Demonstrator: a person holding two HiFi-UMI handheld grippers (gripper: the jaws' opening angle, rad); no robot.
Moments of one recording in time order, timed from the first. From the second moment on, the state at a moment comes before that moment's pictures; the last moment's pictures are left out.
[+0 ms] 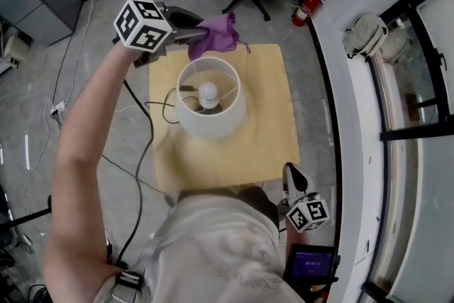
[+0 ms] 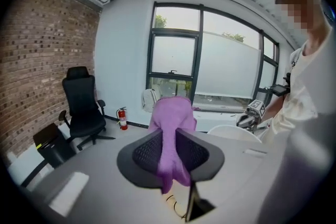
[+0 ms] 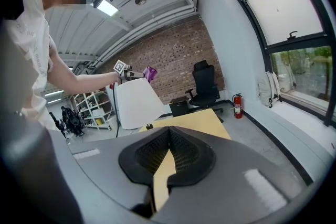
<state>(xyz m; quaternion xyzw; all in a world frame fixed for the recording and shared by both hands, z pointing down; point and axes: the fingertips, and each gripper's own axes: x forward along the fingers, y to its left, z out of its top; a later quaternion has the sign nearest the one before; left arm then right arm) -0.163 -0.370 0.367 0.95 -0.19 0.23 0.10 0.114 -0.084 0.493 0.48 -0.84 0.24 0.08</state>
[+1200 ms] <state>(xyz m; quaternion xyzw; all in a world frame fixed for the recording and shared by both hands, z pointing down) -0.103 -0.370 0.479 0.89 -0.01 0.44 0.14 0.155 -0.074 0.508 0.53 -0.81 0.26 0.07</state>
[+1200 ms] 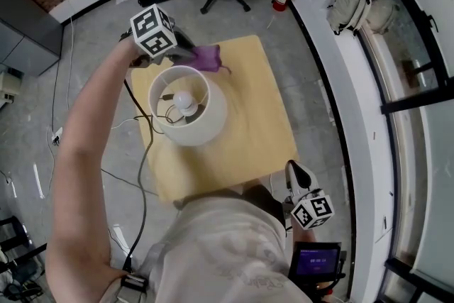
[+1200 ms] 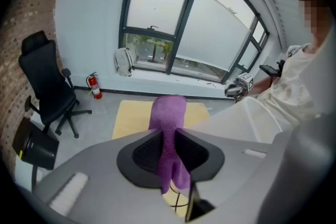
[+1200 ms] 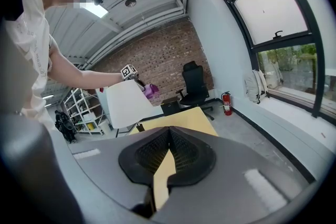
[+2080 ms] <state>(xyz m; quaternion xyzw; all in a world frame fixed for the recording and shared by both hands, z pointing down) -0.062 -0.315 0.433 0.82 0.22 0.53 0.07 0.156 -0.071 0.512 0.54 -0.80 0.27 0.06</state>
